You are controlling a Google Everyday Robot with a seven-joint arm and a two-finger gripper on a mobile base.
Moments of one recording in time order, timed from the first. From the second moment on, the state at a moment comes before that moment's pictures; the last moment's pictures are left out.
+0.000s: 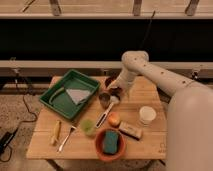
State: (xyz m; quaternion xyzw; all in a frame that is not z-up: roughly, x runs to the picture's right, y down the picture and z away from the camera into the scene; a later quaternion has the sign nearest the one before) arm 0.091 0.053 0.847 -0.25 -0.29 -0.44 0.81
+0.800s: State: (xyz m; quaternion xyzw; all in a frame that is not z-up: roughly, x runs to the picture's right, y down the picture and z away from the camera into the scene) arm 0.044 0.107 0.818 -0.25 -0.32 -0.50 0.77
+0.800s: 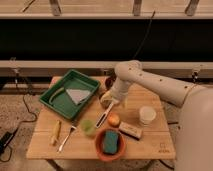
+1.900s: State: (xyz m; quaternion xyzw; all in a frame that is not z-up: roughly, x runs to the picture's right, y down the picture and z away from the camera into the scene) arm 0.027 0.129 0.866 -0.25 -0.25 -0.59 0.72
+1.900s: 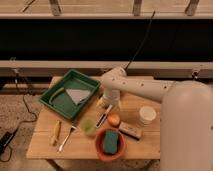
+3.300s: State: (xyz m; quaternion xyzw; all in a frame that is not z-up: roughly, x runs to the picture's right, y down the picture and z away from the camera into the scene) arm 0.035 0.125 0.888 -0.27 -0.21 -0.61 0.71
